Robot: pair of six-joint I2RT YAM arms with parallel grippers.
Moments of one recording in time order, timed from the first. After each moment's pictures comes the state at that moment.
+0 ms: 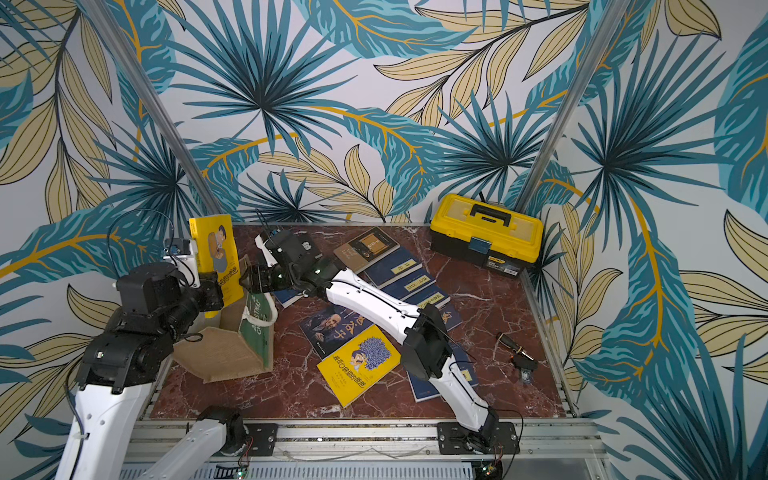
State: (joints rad) left arm -0.09 0.81 1.26 -0.93 -0.19 -0.13; right arm 0.98 2.28 2.31 -0.54 -0.24 0.64
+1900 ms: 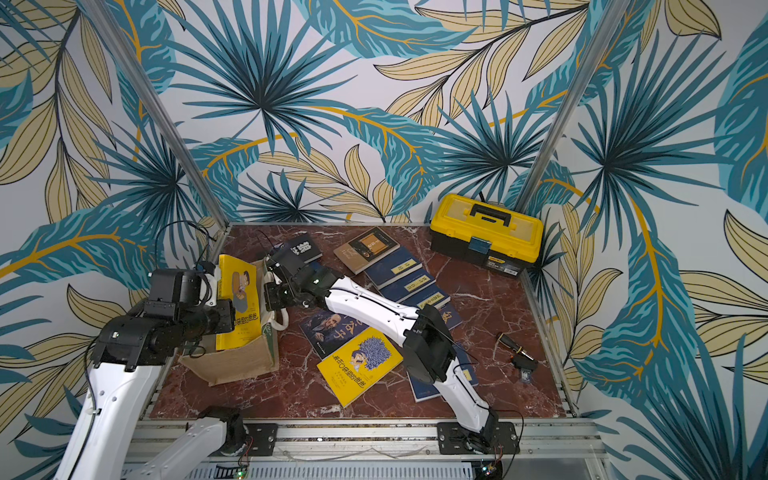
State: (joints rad) left arm -0.09 0.90 1.26 -1.26 -0.02 -0.22; right arm 0.99 2.21 2.13 -0.61 -0.14 0.64
